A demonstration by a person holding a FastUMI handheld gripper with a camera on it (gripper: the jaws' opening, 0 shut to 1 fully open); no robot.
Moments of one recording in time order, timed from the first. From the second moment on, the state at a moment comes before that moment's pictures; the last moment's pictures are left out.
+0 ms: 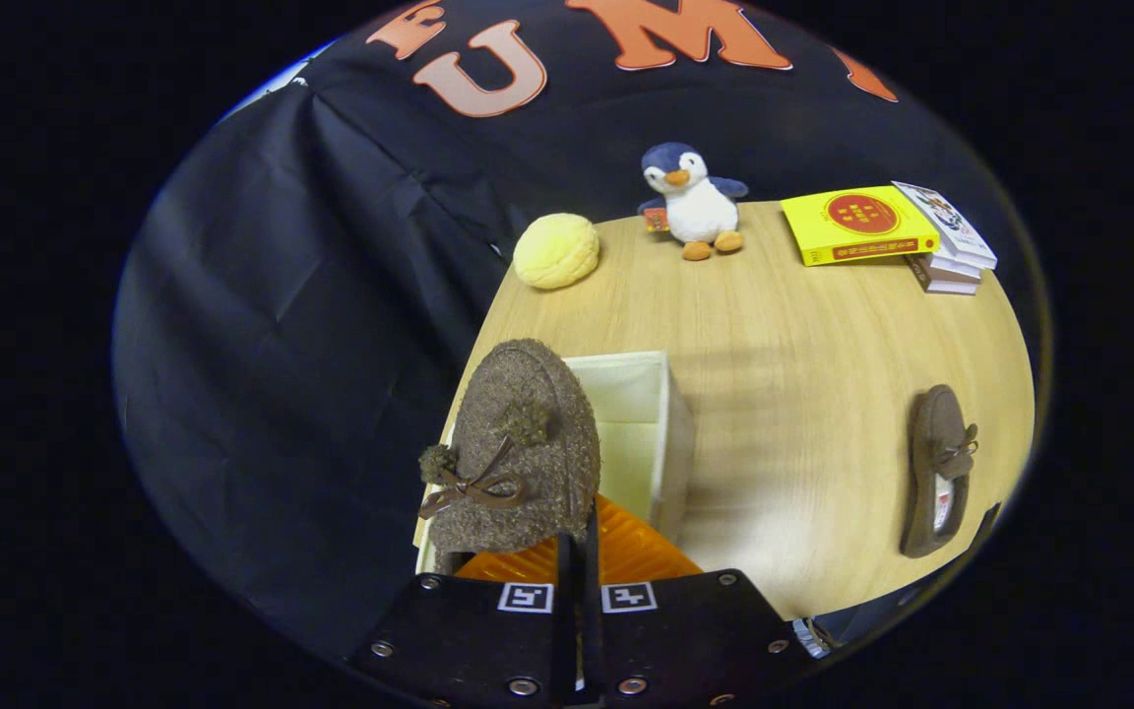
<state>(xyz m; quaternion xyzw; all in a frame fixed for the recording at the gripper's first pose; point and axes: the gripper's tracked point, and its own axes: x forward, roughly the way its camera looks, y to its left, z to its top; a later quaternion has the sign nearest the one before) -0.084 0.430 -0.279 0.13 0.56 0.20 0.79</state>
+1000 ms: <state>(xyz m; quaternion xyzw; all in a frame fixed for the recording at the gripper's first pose) -0.129 0.512 -0.410 0.09 0.68 0.11 0.72</state>
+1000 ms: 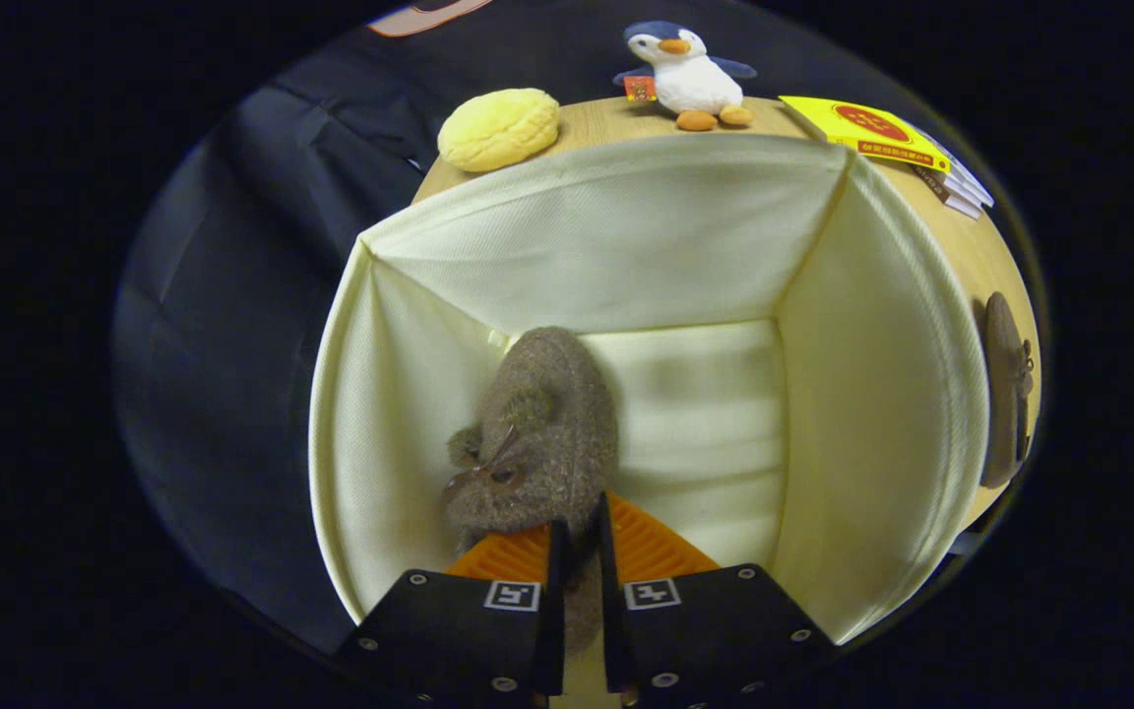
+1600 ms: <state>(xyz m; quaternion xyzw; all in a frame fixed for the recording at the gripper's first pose) -0.116 0.426 -0.275 0.17 0.58 0.24 0.76</state>
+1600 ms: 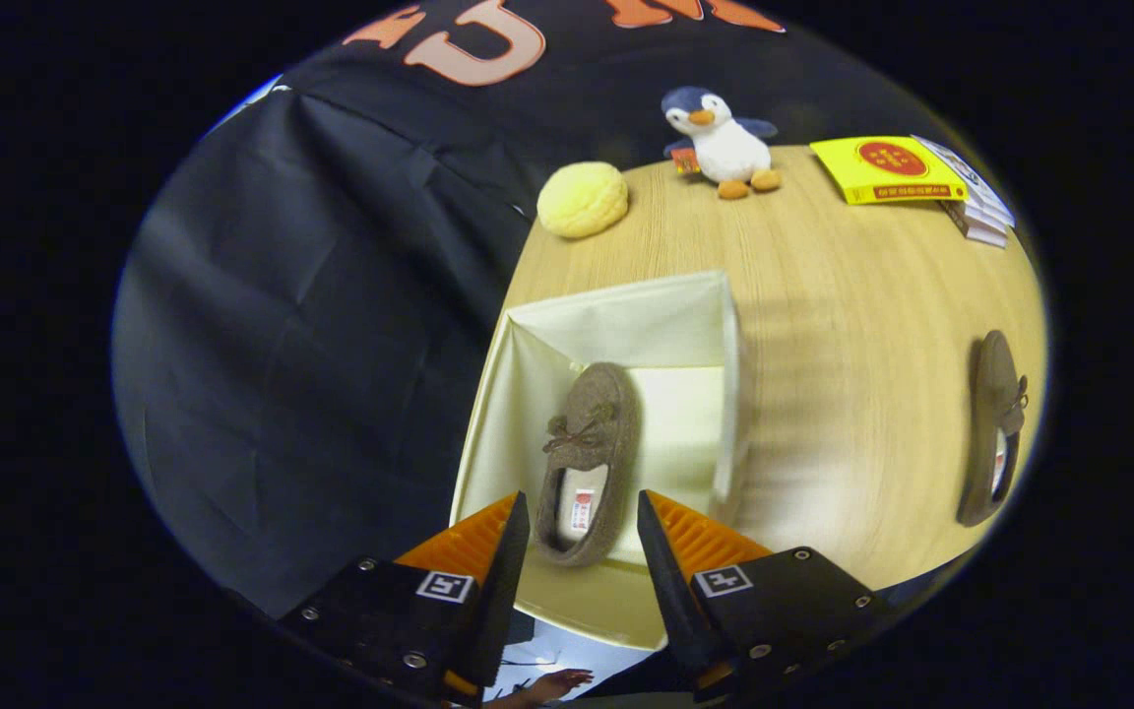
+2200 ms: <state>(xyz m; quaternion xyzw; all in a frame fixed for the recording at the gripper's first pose) -0.104 0.160 -0.319 0.10 0.53 0.12 0.83</state>
